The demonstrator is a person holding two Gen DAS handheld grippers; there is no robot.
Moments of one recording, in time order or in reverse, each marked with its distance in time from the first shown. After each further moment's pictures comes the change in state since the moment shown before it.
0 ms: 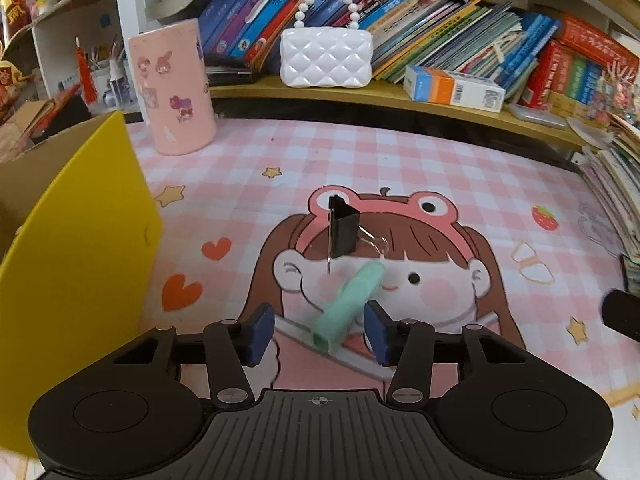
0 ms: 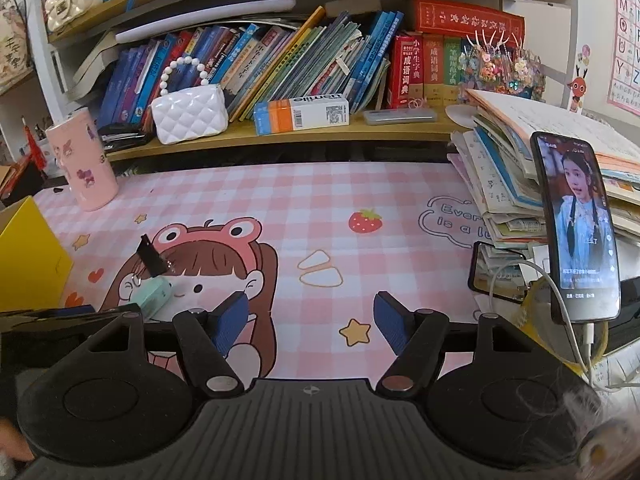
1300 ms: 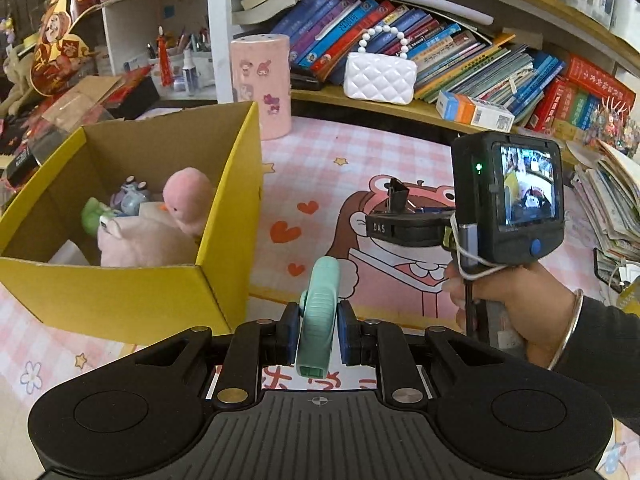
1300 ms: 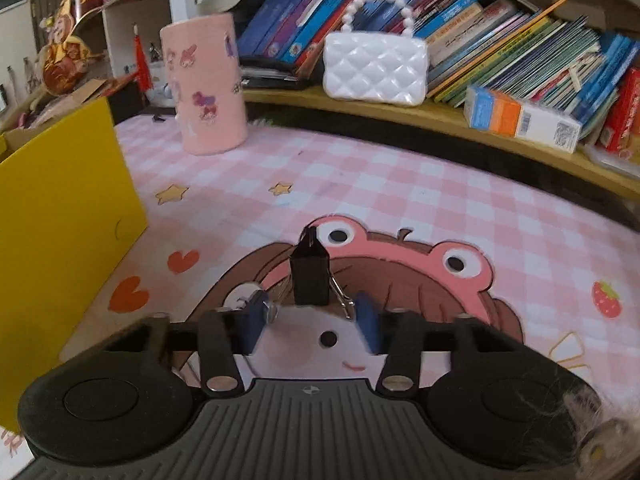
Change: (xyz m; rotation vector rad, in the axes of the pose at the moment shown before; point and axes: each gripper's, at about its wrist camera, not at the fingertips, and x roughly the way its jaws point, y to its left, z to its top) left arm -0.118 0.056 -0.043 -0.094 -0.001 0.033; right arm 0.132 0.131 0.002 -0.300 0.013 0.286
